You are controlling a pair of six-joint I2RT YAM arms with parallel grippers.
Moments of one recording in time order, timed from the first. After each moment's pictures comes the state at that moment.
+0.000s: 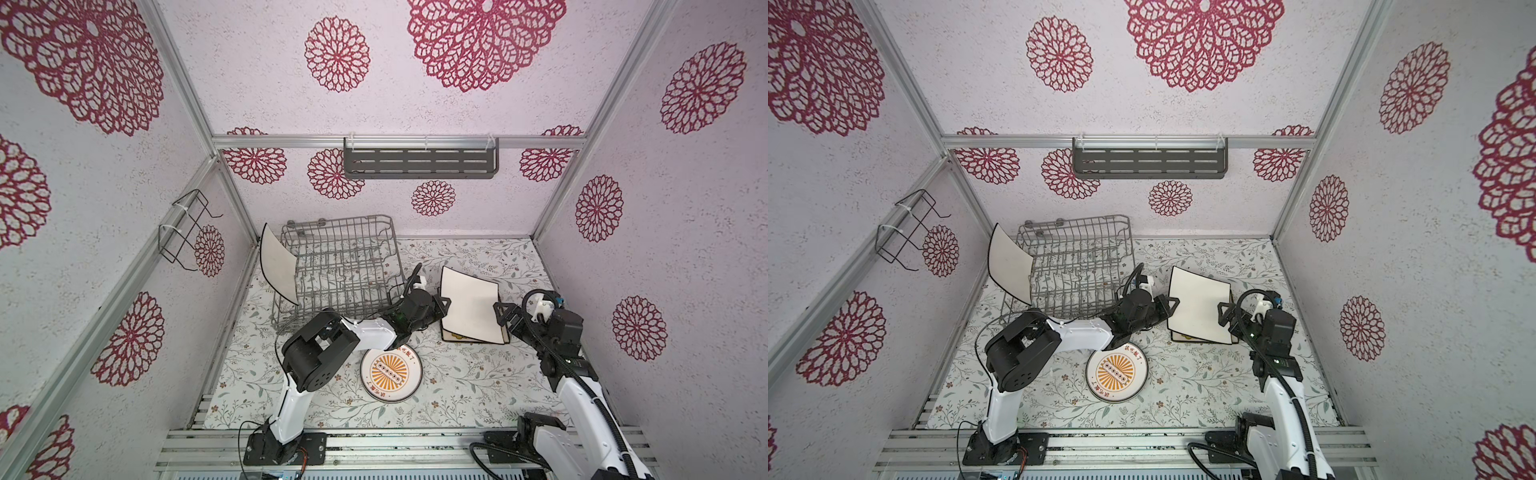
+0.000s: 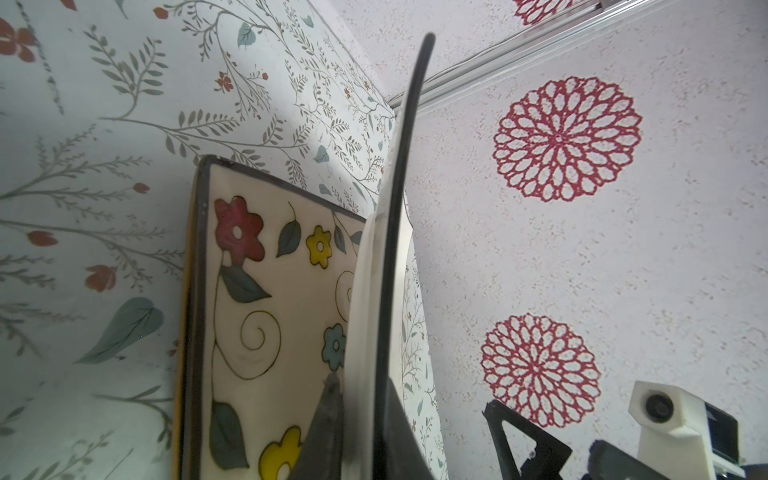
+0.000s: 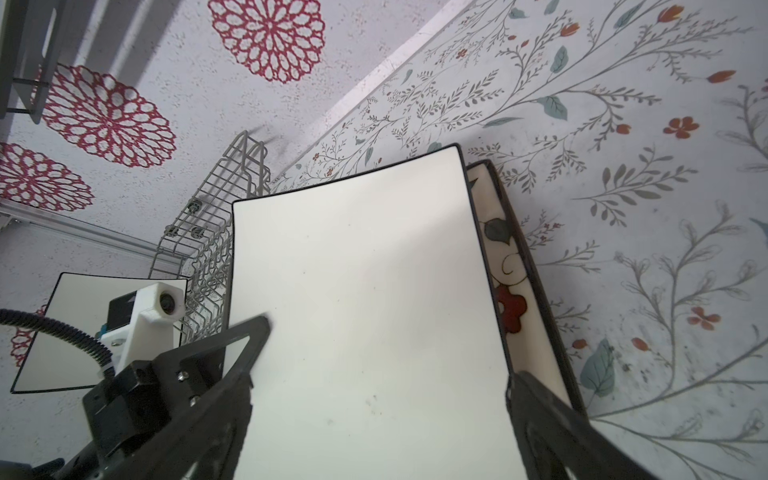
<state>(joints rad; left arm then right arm) -0.88 2.07 1.20 0.54 0.00 -1.15 -0.14 0.84 0.47 -0.13 -0.40 0.55</state>
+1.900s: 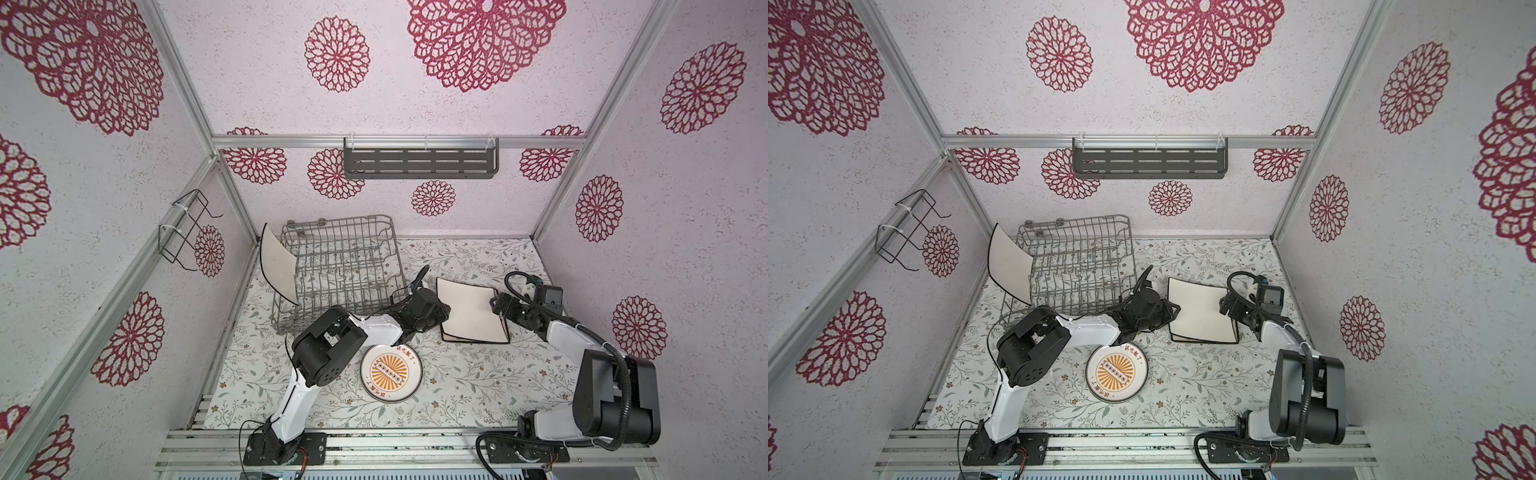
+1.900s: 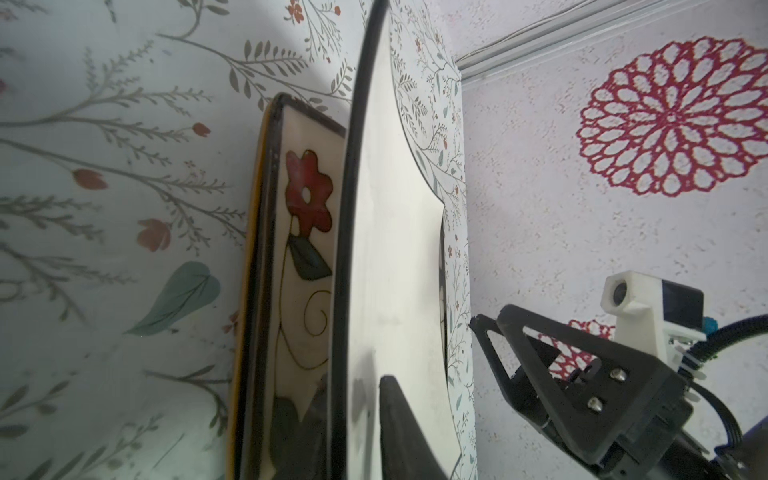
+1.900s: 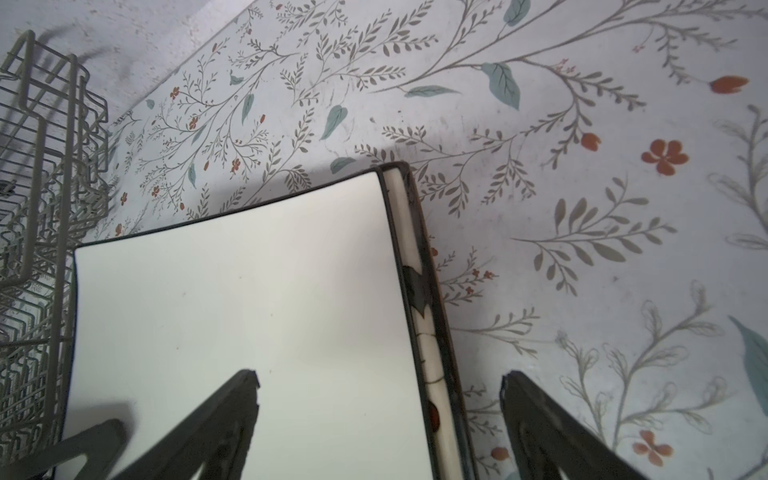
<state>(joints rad) -0.87 2.14 1.30 0.34 0.03 -1.19 -0.15 1.43 0.73 -0.11 -0.29 0.31</state>
